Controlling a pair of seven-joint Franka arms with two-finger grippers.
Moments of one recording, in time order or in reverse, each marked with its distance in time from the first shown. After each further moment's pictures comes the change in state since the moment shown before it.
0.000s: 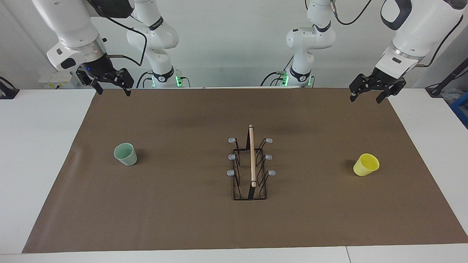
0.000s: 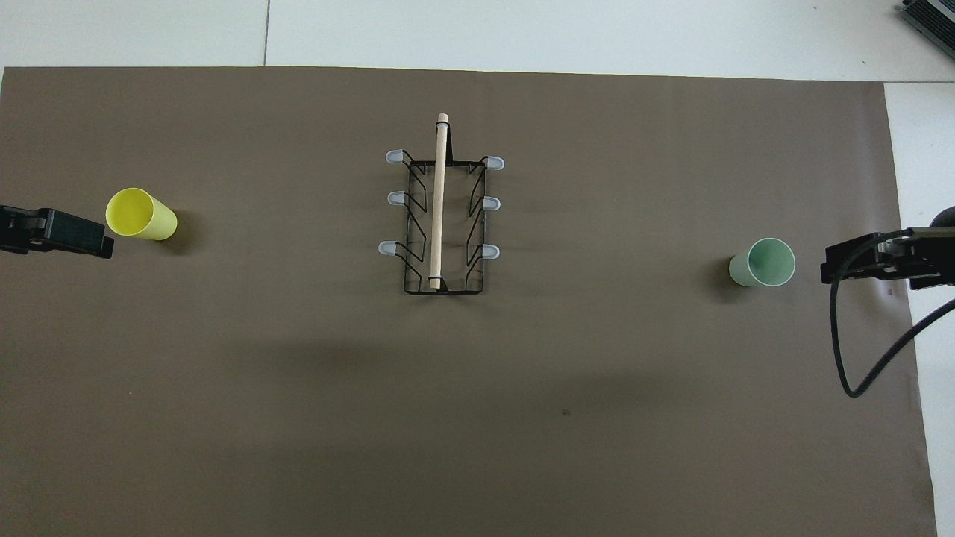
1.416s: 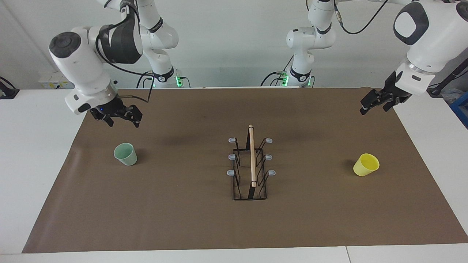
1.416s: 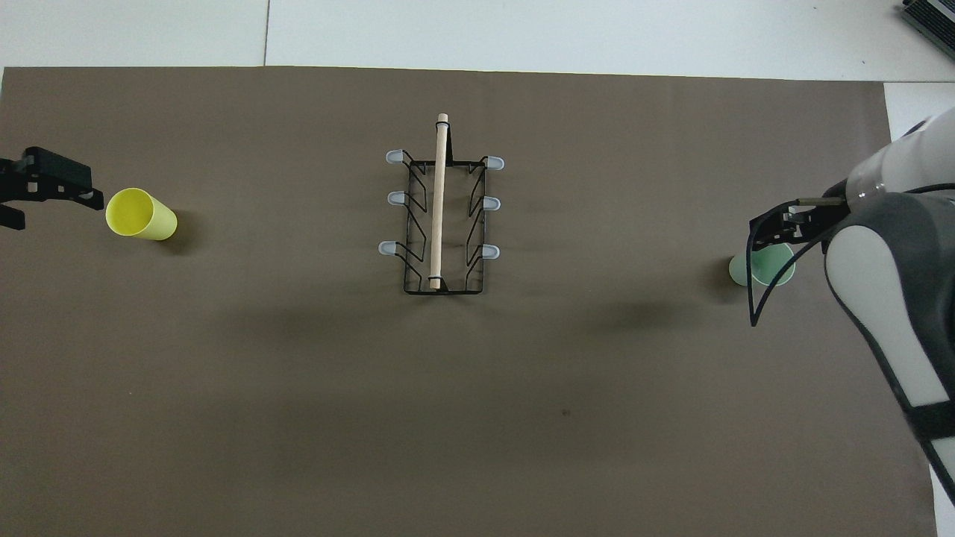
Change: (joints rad) left arm 0.001 0.213 0.079 0.207 -0.060 -0.028 -0.246; right arm -0.002 0.218 0.006 -0.092 -0.032 0.278 -0.047
